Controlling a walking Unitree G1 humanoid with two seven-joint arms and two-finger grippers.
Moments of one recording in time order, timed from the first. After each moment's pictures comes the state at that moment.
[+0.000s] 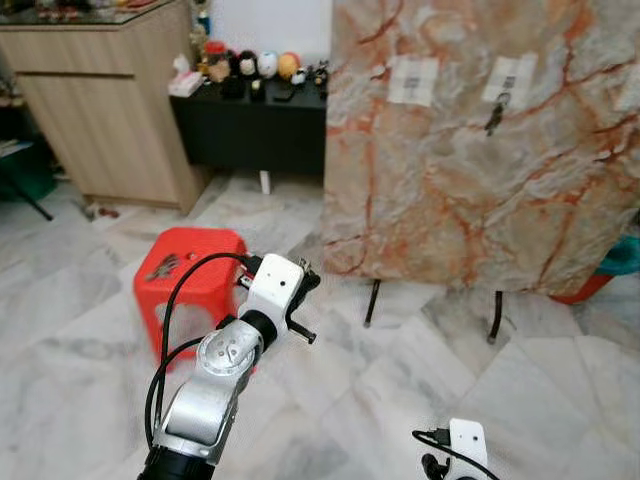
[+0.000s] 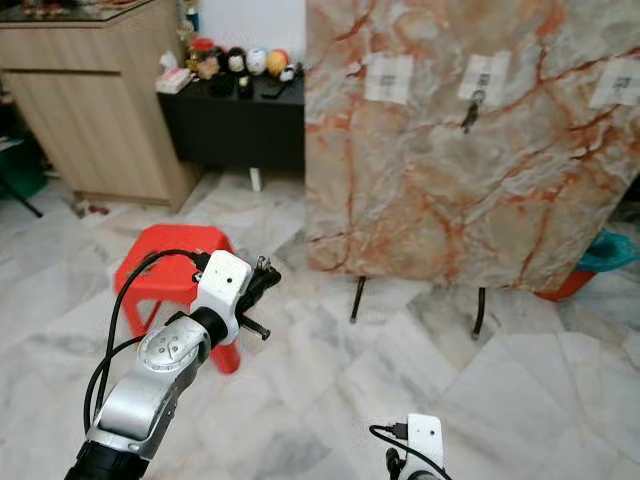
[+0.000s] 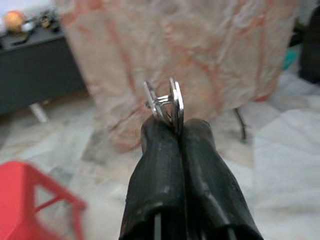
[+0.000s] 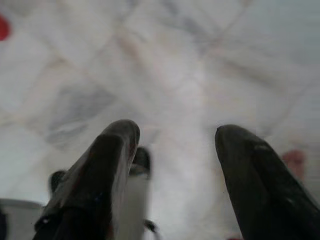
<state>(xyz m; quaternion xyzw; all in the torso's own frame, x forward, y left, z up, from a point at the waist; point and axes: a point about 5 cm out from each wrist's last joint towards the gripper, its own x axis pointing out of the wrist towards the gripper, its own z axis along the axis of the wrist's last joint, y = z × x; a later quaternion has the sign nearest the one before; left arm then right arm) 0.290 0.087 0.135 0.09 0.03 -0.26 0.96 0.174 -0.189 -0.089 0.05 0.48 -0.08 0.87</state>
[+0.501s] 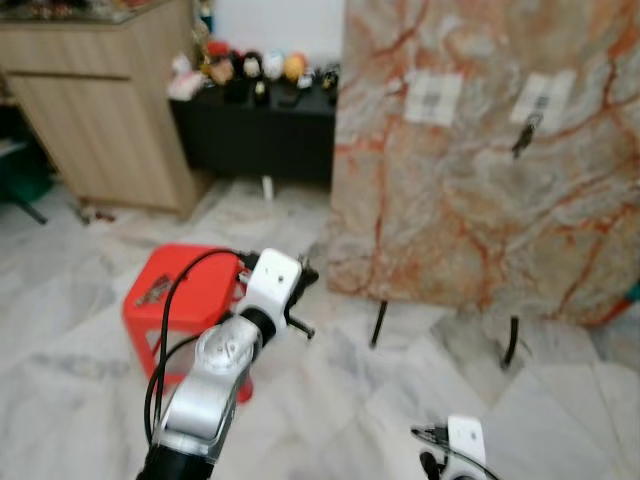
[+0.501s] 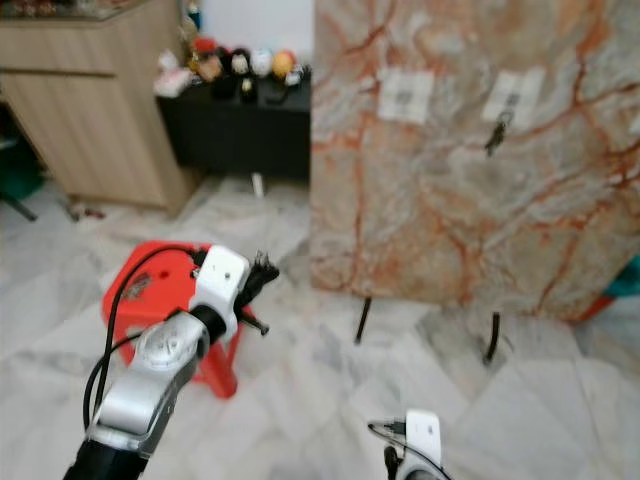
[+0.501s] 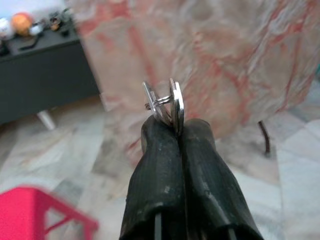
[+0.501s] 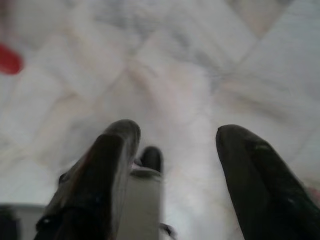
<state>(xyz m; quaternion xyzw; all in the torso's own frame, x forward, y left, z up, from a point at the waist) 0.294 0.094 0.138 0.09 0.02 -0.25 0.96 0.178 -0.182 -0.088 0.06 0.47 -0.07 0.88</state>
